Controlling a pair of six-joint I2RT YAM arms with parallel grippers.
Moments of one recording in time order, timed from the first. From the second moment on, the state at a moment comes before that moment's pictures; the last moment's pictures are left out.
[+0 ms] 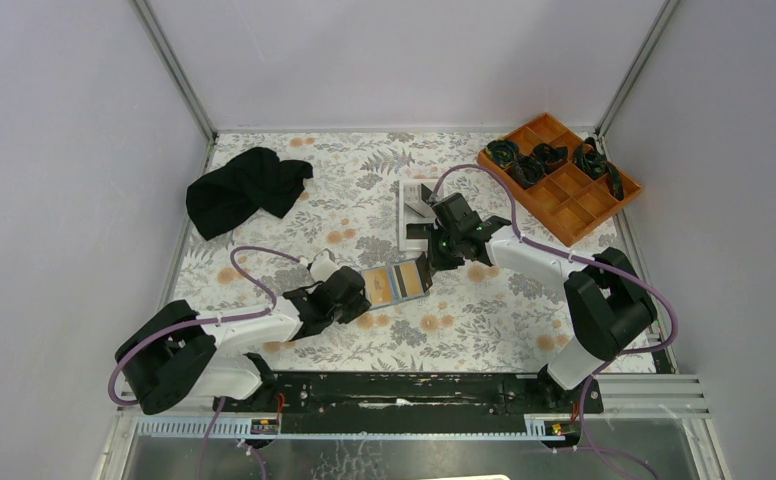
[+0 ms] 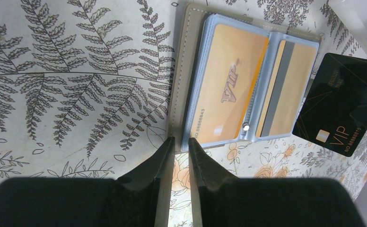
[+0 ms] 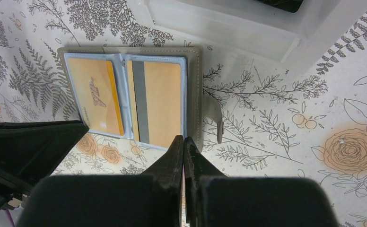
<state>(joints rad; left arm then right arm) -0.85 1.29 0.45 -0.10 -0.28 -1.30 0.64 1.62 1.02 -0.41 -0.12 0.51</state>
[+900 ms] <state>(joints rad) -0.85 1.29 0.45 -0.10 -0.28 -1.30 0.64 1.61 0.97 -0.36 -0.13 0.56</state>
